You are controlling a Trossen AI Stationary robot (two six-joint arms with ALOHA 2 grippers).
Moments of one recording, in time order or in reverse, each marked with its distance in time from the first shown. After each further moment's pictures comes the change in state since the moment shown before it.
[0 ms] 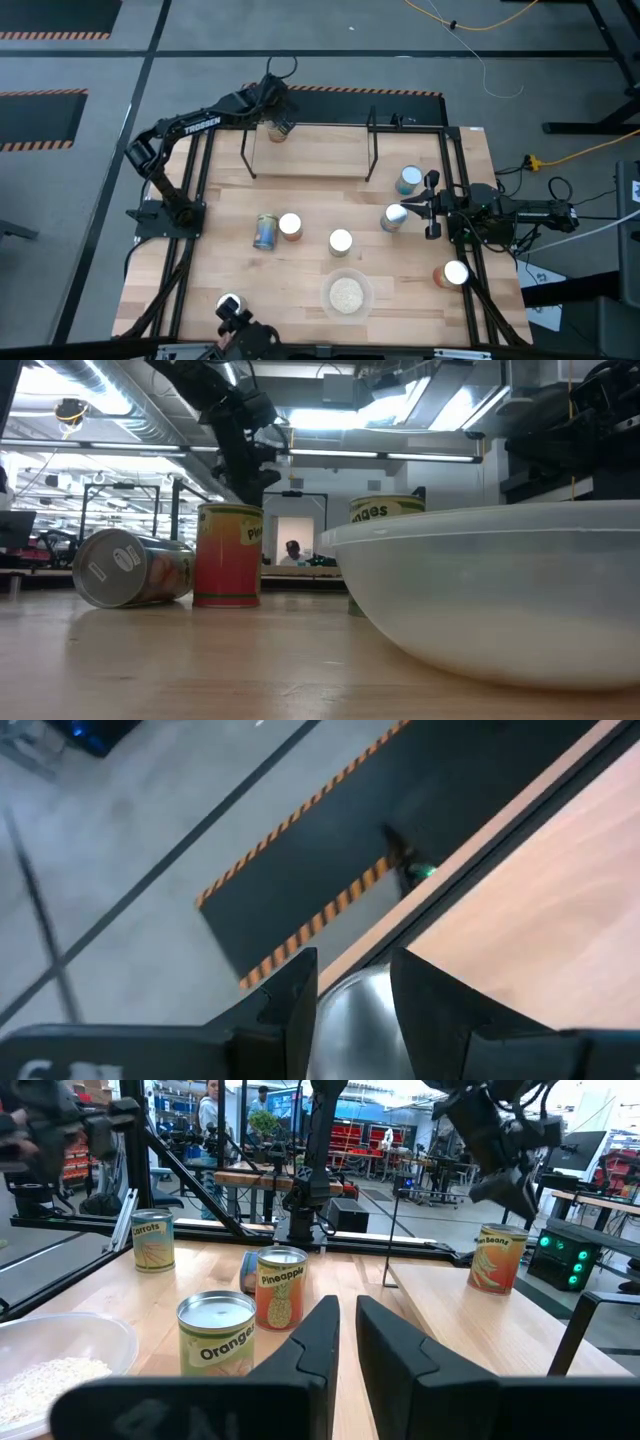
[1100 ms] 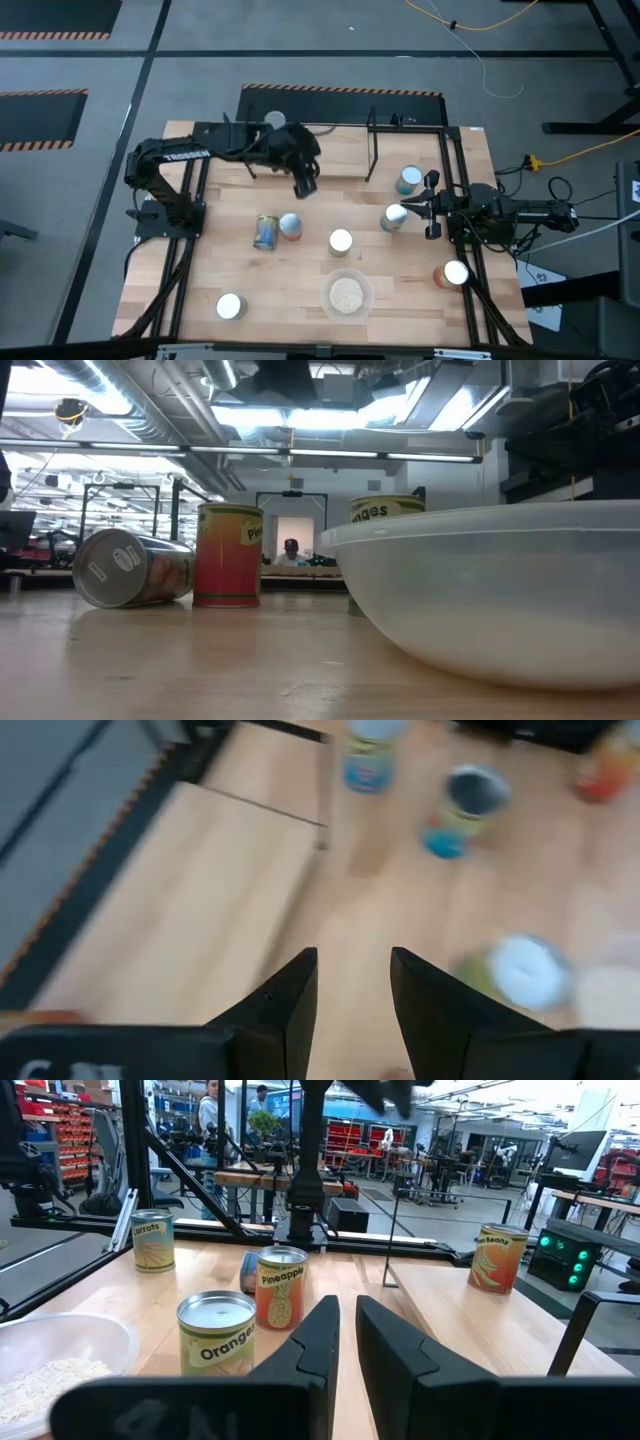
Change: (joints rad) left arm -0.611 -0.046 0.386 -0.444 0.177 -0.269; right arm 0.000 0.000 0.000 0.000 0.000 0.001
